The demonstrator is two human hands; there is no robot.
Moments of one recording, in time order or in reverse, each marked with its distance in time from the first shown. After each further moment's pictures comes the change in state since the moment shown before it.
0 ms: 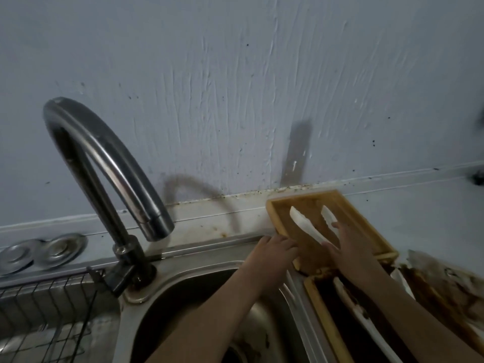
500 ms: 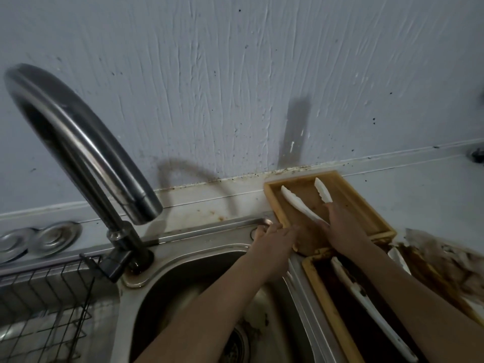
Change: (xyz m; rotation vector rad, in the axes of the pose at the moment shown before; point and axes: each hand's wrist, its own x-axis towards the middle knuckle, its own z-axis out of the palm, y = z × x) left_hand 0.002 0.013 0.009 -0.173 -0.179 -0.216; right_hand 0.025 0.007 0.017 -0.081 -0.080 0.038
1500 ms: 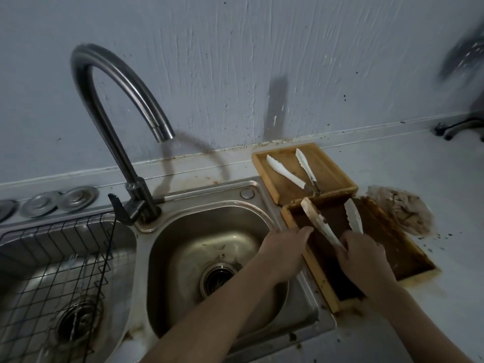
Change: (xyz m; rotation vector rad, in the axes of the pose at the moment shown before) left_hand -0.099 0.105 0.015 -0.095 0.058 0.064; right_hand -0.188 0.041 -0.017 -0.189 0.070 0.084
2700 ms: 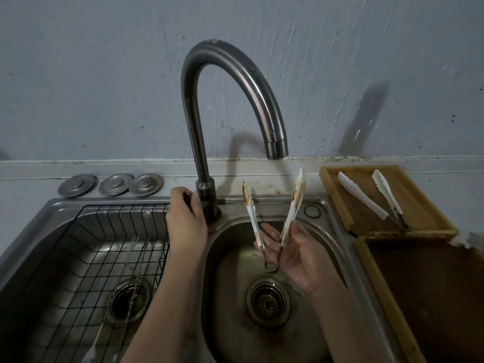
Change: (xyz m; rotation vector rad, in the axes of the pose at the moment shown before) left_hand -0.109 -0.204 -0.089 -0.377 1.063 -0.825; right_hand 0.024 -0.219 0.046 2.069 -0.843 0.365
